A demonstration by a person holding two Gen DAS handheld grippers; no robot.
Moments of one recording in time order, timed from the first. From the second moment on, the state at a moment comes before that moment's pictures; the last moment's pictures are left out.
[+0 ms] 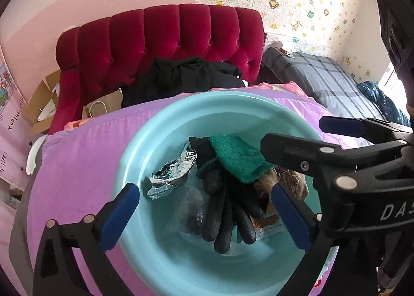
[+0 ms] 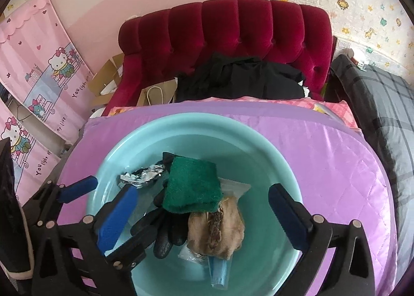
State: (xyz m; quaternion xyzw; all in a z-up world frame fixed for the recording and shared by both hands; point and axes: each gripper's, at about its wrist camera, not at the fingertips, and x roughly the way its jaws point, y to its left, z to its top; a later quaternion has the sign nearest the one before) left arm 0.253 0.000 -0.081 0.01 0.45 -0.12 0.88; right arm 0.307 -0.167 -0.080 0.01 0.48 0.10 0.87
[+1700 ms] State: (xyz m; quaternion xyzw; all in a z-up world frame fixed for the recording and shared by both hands) left arm 0.065 0.012 -0.091 0.00 0.45 -0.10 0.89; right arm 0.098 -0.210 -0.098 -0.01 0.51 0.09 0.86
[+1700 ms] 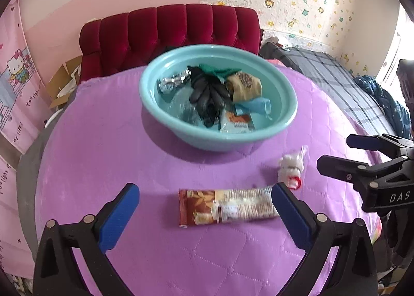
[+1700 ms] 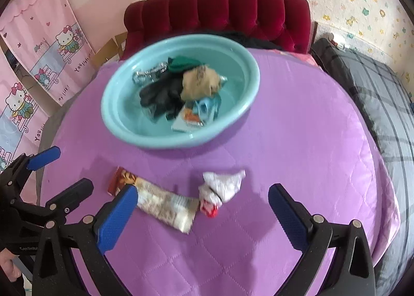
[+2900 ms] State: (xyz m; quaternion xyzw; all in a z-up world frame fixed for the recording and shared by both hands) left arm 0.066 0.002 -0.160 -0.01 0.50 -0.09 0.86; right arm 0.125 -0.232 -0.173 0.00 0.54 0.08 0.84
